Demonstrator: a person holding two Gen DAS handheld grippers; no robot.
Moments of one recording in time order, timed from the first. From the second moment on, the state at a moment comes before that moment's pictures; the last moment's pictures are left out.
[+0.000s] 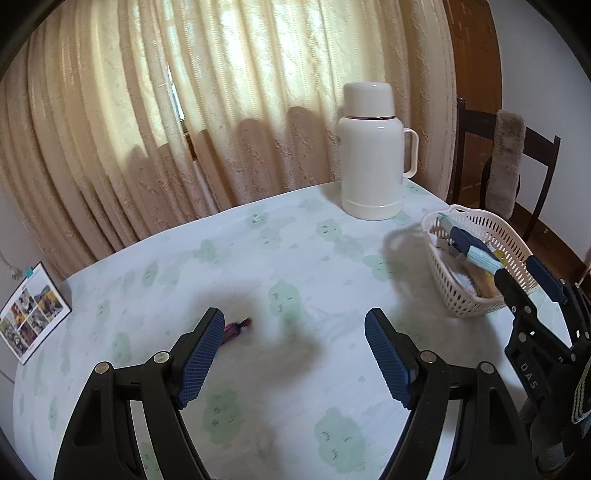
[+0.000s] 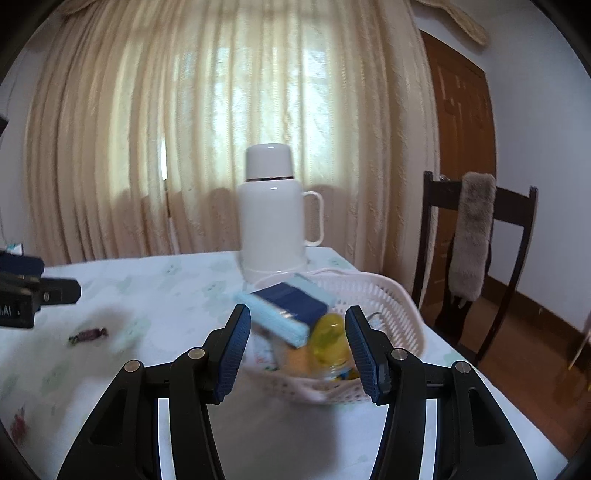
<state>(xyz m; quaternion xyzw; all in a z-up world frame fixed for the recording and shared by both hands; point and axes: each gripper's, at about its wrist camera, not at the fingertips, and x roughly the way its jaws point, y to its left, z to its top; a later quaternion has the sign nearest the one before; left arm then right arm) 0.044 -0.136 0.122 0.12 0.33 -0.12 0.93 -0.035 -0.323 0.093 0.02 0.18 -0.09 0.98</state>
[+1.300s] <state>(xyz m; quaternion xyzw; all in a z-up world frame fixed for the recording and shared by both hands) -0.019 0.008 0.031 0.01 0.48 -0.09 0.87 -0.018 -0.206 0.065 0.00 0.30 0.09 0.95</state>
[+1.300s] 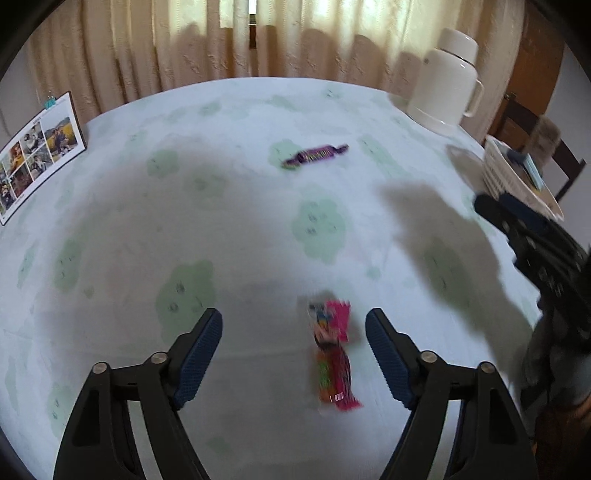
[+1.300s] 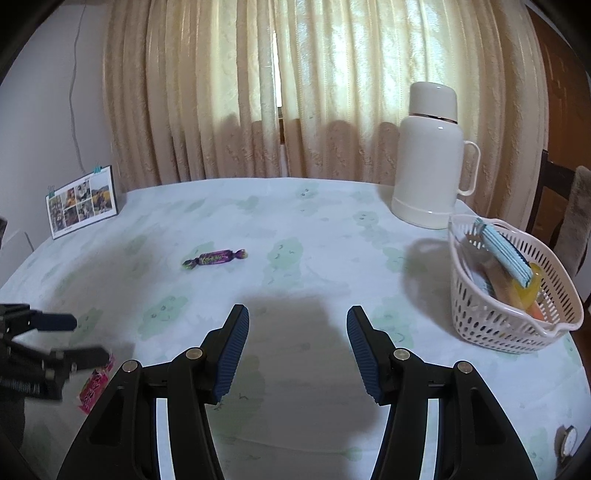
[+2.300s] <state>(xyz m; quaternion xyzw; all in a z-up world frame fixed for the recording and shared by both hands) -0.007 0.049 0.028 -0.08 0.44 -0.08 0.89 0.086 -0.133 0.036 0.05 0.43 0.20 0.88</state>
